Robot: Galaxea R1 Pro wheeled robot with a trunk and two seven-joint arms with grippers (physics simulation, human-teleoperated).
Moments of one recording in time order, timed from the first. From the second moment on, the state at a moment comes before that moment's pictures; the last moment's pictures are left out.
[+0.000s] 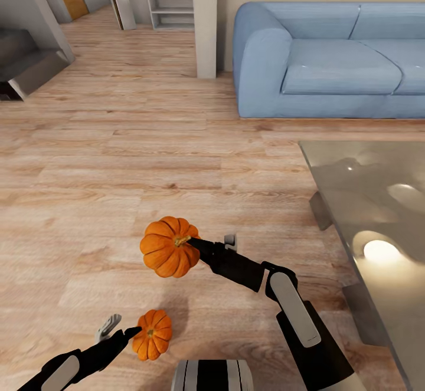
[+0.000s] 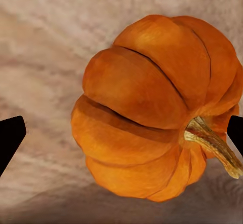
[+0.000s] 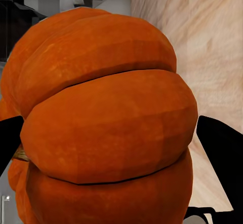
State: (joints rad) left arm -0.43 0.31 -0.35 -0.46 1.10 0.36 -0.38; right arm -0.45 0.09 0.27 -1.44 -1.18 0.83 0.30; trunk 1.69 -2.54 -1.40
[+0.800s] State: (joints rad) left arm -0.43 0.30 -0.35 -0.46 1.10 0.35 -0.38; right arm -0.45 0.09 0.27 -1.44 -1.18 0.83 0.30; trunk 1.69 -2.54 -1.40
